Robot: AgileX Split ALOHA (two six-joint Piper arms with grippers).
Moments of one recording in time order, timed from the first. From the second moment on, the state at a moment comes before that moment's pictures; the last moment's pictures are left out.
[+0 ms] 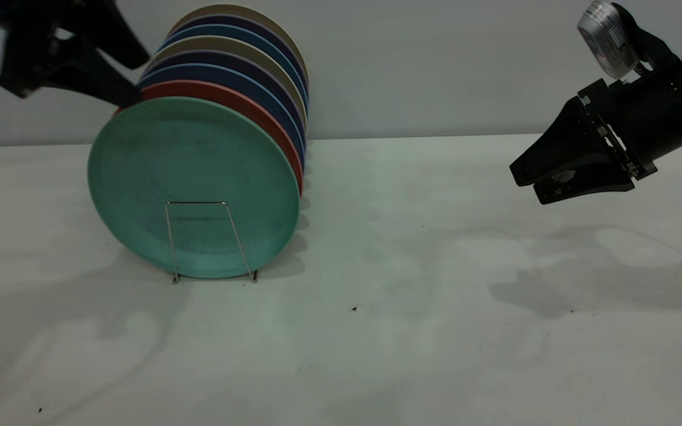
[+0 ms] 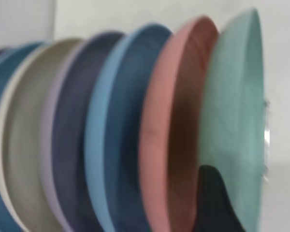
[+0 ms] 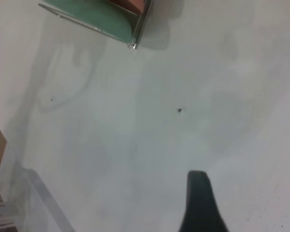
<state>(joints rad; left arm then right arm) -0.03 1.82 -1.30 -0.64 0.70 1.89 -0.06 2.17 -1.26 1.17 0.99 -1.22</state>
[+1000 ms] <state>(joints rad) -0.03 1.32 -1.24 -0.08 0.92 0.10 0.18 1.53 -1.37 -0.06 1.22 -0.12</state>
